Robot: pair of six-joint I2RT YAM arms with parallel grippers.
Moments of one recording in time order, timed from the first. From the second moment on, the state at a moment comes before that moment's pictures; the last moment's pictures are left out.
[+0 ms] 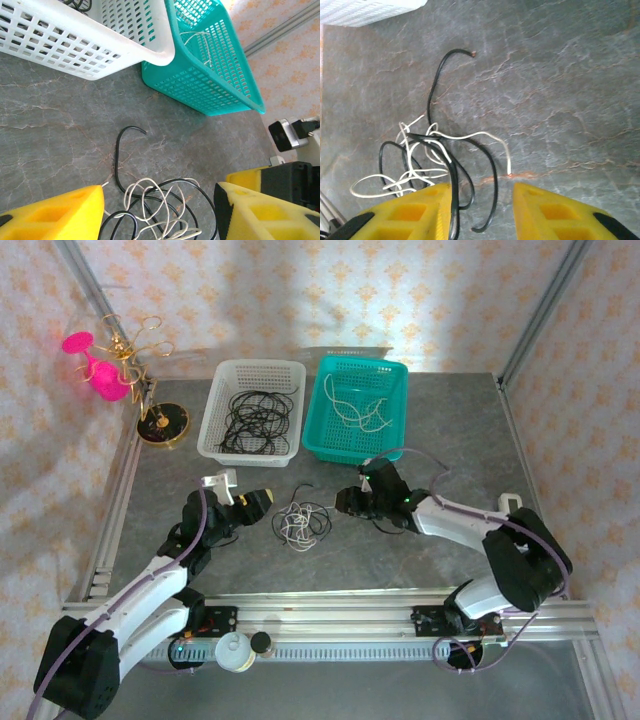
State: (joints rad) left arm -0.30 0.84 0.26 0.19 0.26 -0.72; right arm 0.64 1.46 0.71 -0.07 -0.27 0.77
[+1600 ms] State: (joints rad) left arm -0.42 0.95 0.48 0.27 0.41 -0.52; right arm 0.69 1.35 1.21 -0.52 -0.14 0.44
